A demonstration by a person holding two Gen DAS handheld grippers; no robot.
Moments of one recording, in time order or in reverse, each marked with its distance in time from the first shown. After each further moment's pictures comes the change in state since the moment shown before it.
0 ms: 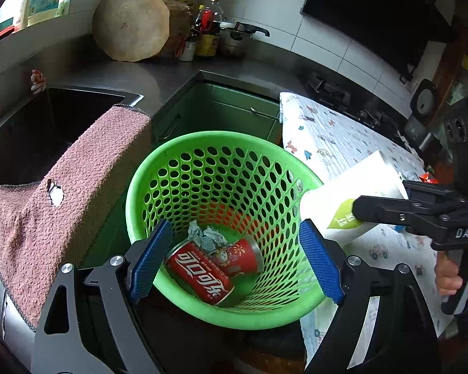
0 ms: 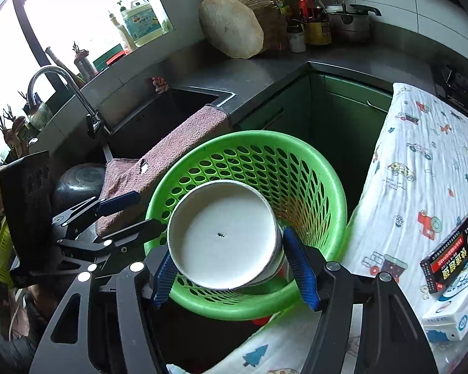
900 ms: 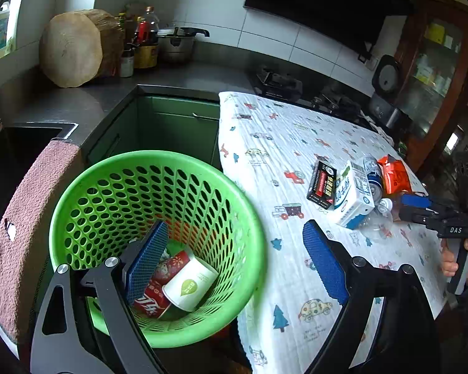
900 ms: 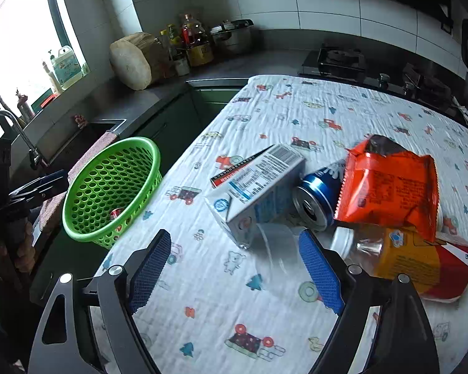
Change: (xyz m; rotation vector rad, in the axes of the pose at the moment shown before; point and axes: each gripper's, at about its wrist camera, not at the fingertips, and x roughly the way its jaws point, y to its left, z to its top) left arm 0.015 -0.110 0.011 0.157 0.016 -0.125; right arm -0.157 -0.157 -0.124 0.189 -0.122 -0.310
